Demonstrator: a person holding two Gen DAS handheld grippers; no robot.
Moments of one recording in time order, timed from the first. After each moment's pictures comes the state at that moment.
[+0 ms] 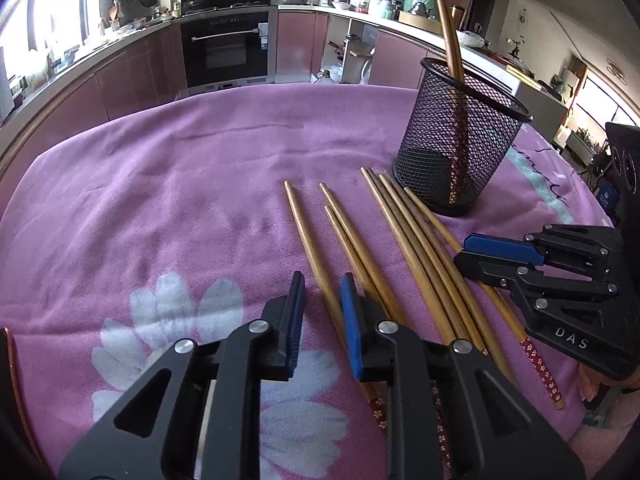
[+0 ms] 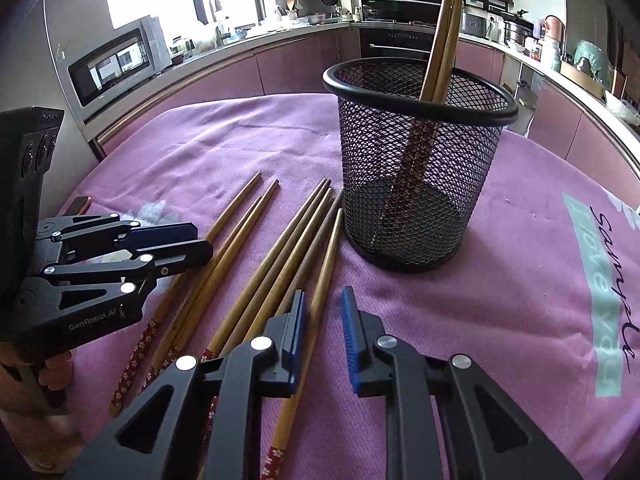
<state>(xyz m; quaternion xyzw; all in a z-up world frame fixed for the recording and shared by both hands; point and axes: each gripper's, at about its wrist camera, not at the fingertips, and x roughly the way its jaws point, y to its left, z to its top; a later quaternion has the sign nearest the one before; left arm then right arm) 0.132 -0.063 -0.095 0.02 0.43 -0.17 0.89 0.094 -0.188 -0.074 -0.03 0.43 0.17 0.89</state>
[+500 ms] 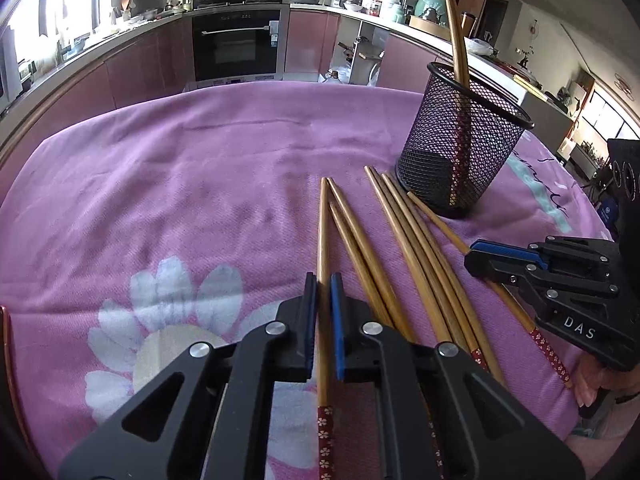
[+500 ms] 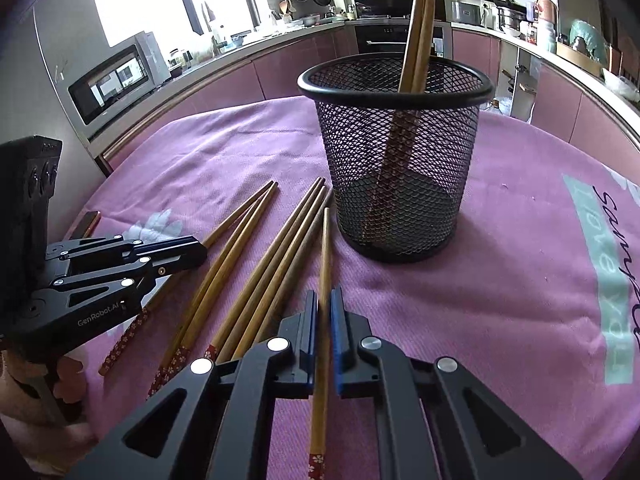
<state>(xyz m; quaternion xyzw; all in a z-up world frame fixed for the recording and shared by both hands) 0.125 -0.061 -0.097 0.01 0.43 -0.16 0.89 0.090 -0.207 -0.072 0.01 0.44 0.18 0.88</state>
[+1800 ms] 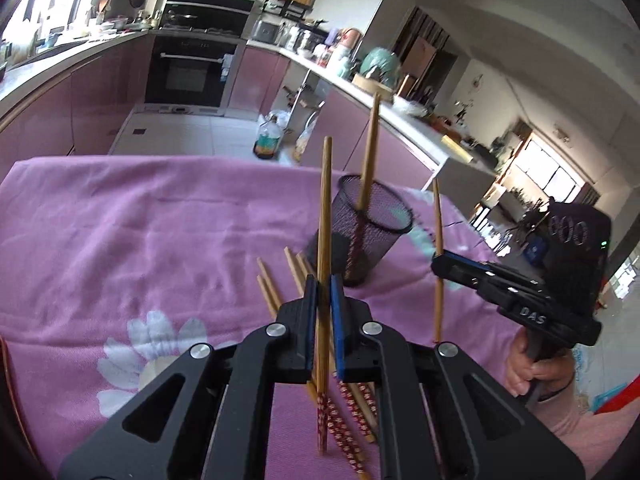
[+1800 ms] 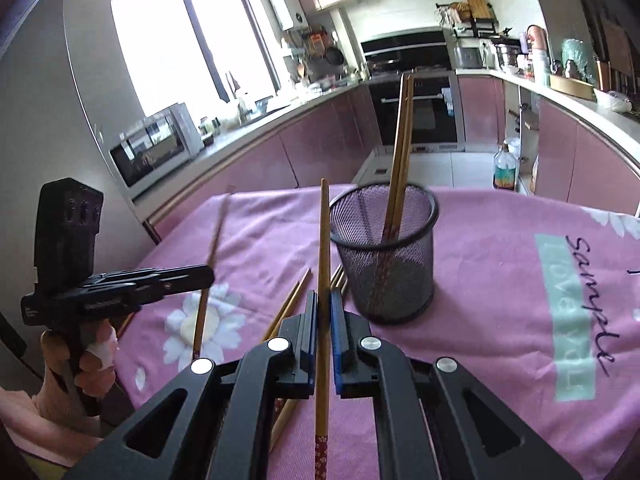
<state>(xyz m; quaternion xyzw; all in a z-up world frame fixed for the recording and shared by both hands) 0.102 -0.032 -0.009 -0.10 0.36 -0.28 0.88 0.056 -0.246 0.004 0.08 0.33 0.22 0.91</state>
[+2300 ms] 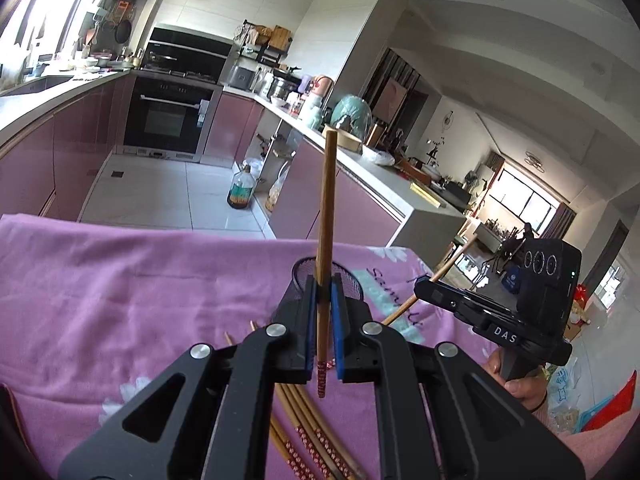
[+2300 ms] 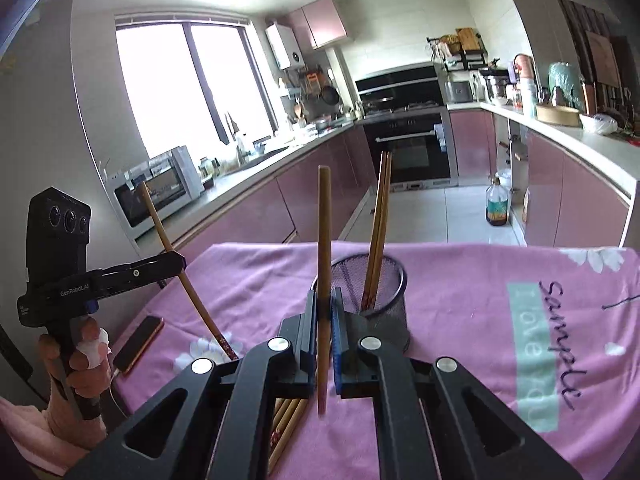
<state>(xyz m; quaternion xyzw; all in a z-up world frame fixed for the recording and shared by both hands) 0.104 -0.033 0.058 -0.13 0.27 -0.31 0.90 0.054 -0.277 0.045 0.09 0.26 0.21 0.94</state>
